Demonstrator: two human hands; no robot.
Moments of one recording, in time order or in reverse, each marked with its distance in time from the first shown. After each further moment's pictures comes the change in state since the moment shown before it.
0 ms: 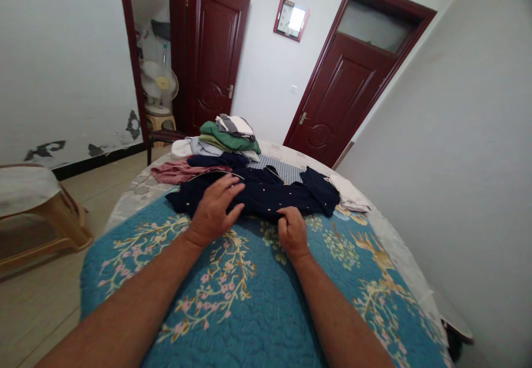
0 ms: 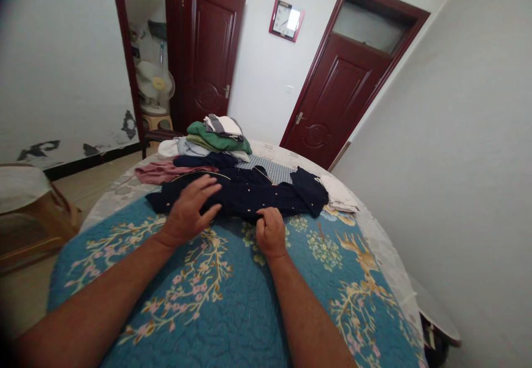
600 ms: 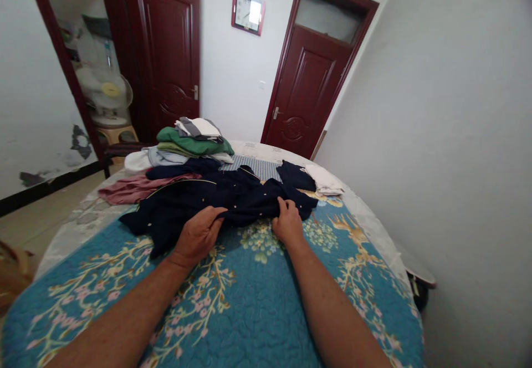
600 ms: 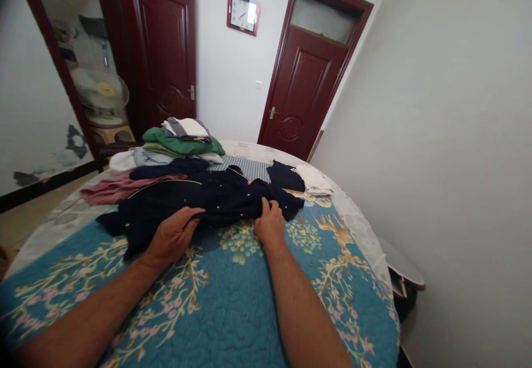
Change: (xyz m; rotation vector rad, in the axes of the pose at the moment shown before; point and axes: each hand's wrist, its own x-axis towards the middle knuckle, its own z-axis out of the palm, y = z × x) left_hand -0.010 0.009 0.041 -0.082 -0.152 -0.058; right_hand -0.010 0.074 -0.018 -0.452 -0.054 0.277
